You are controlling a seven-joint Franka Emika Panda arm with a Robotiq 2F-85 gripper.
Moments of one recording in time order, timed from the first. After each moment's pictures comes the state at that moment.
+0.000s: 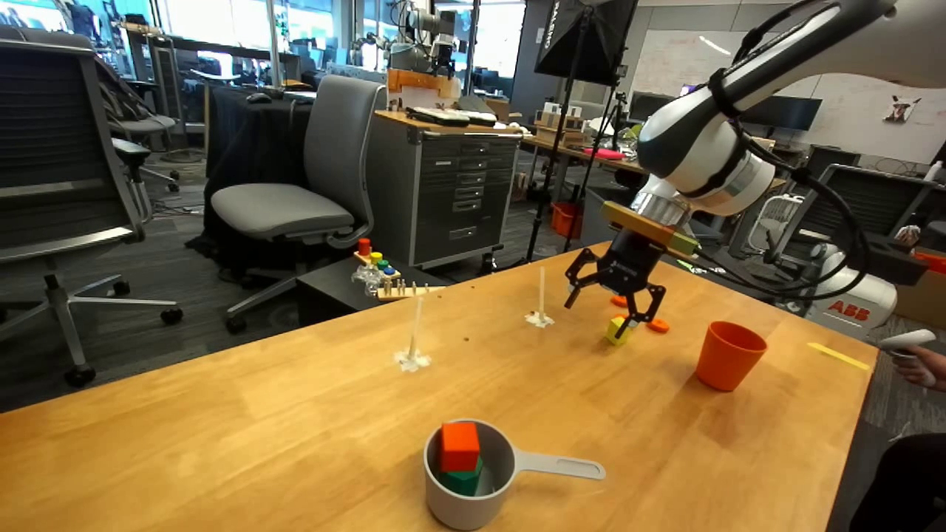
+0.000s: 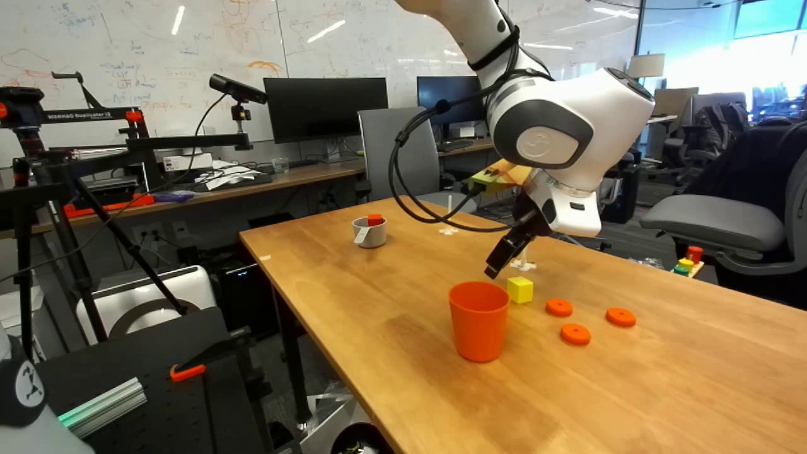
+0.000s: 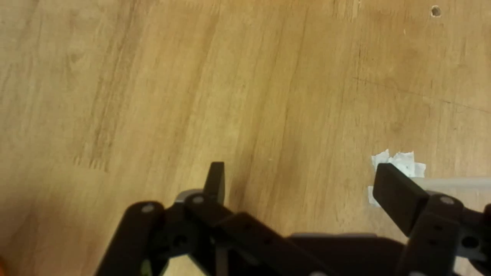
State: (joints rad) arm -0.07 0.72 -0.03 -1.72 0.70 2.24 0.70
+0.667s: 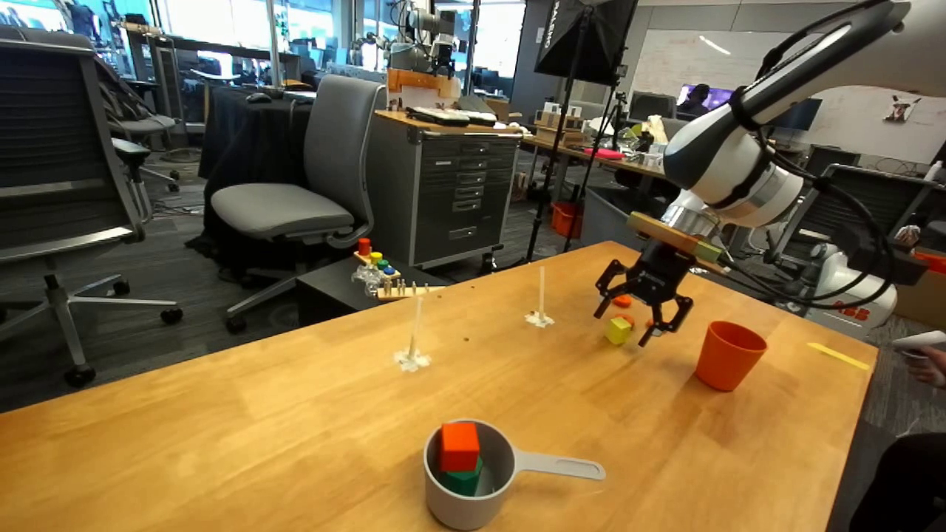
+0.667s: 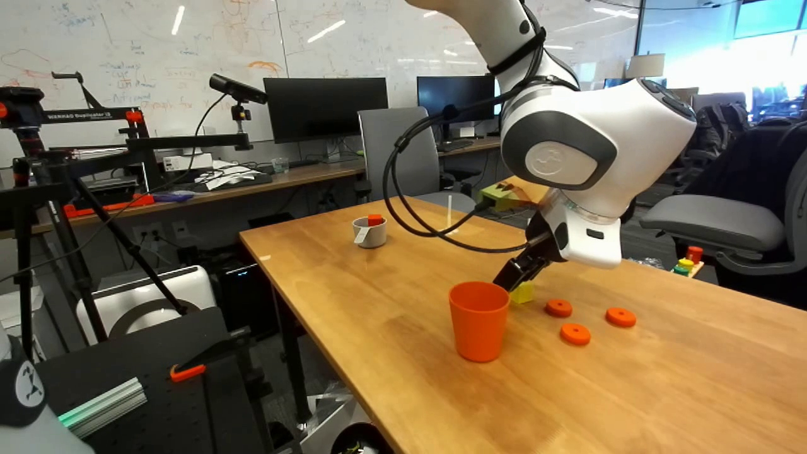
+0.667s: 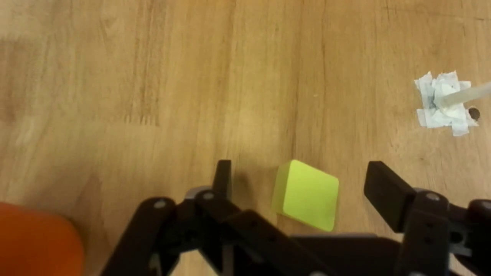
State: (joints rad) arm -0.12 0.69 -0.07 -1.80 0.77 2.25 0.69
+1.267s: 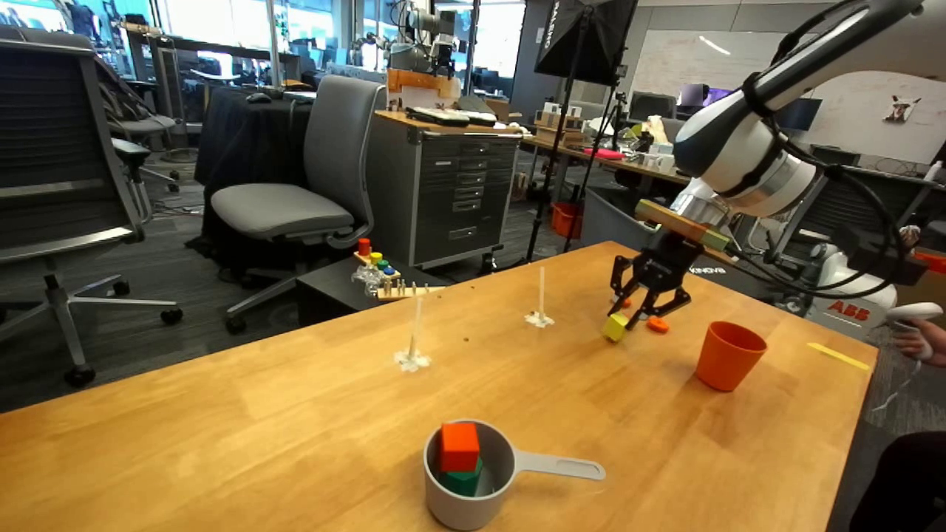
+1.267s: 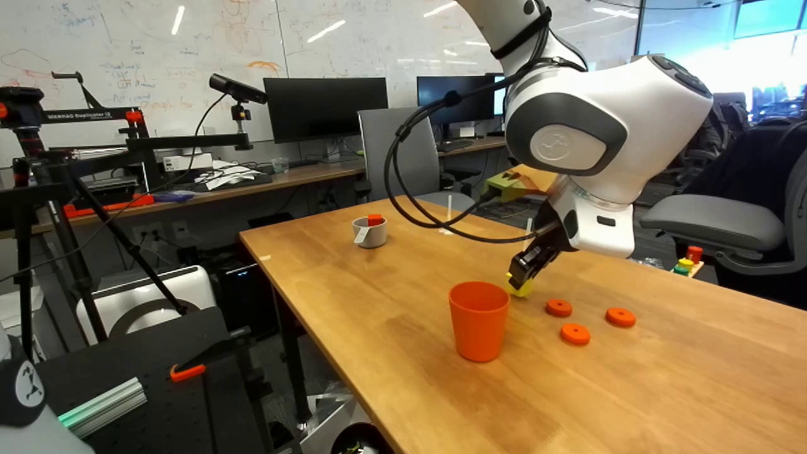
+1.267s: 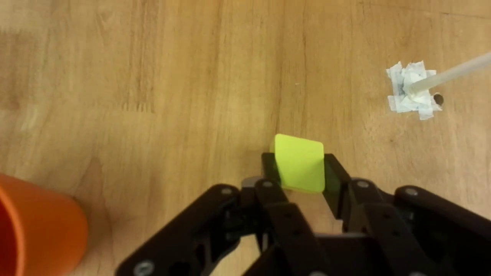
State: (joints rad) arm -0.13 0.65 -0.07 -1.82 0.78 2.26 0.69
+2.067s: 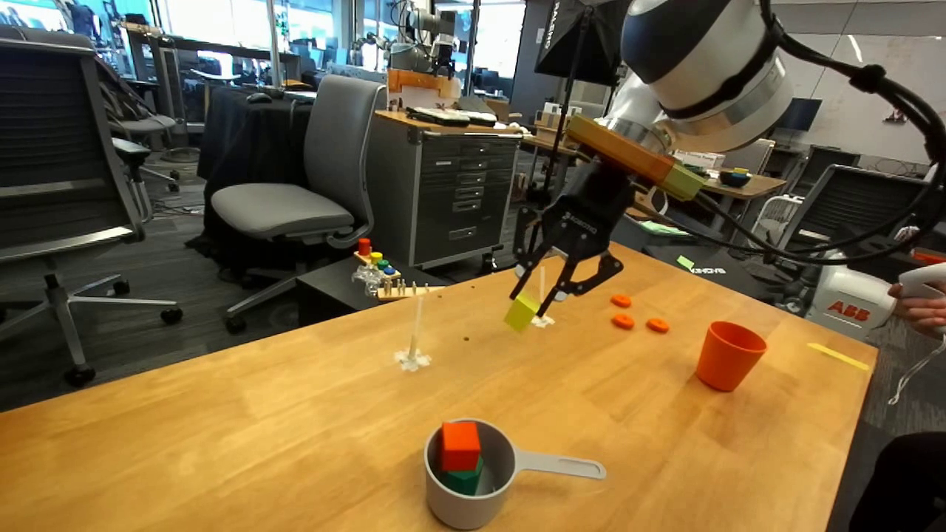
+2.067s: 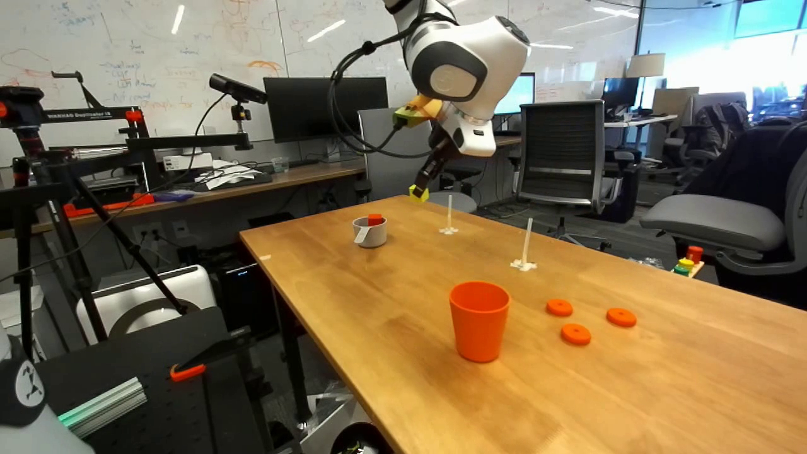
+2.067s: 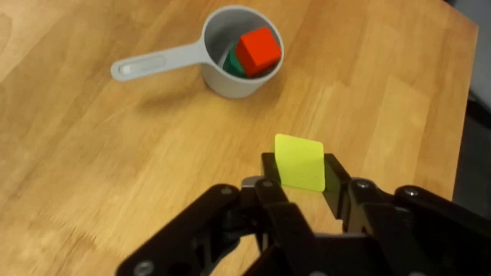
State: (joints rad) arm 0.10 0.52 0.09 -1.79 0.78 2.19 0.65
